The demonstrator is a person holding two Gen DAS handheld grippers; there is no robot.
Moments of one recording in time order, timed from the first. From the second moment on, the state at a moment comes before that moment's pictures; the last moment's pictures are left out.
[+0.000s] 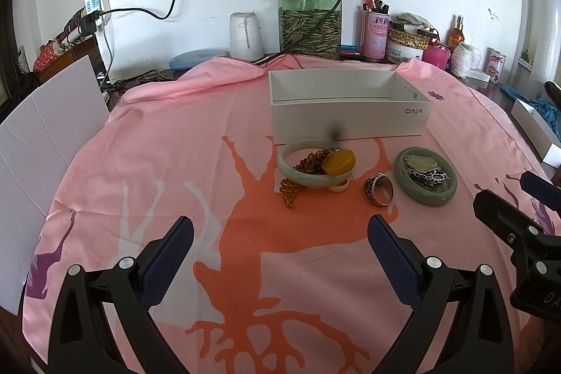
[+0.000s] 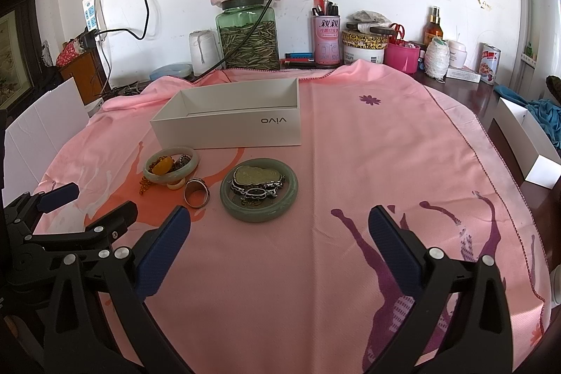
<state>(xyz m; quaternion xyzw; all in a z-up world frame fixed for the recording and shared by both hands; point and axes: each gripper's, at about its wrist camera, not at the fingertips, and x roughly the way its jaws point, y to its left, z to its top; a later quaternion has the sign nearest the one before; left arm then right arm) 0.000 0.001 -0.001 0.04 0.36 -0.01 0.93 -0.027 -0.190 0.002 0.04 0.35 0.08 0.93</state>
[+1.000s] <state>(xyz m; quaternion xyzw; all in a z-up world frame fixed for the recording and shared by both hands) 0.031 0.024 0.012 0.04 0.39 -0.06 0.92 -0.002 -0.202 0.015 0.04 0.38 0.11 0.92</state>
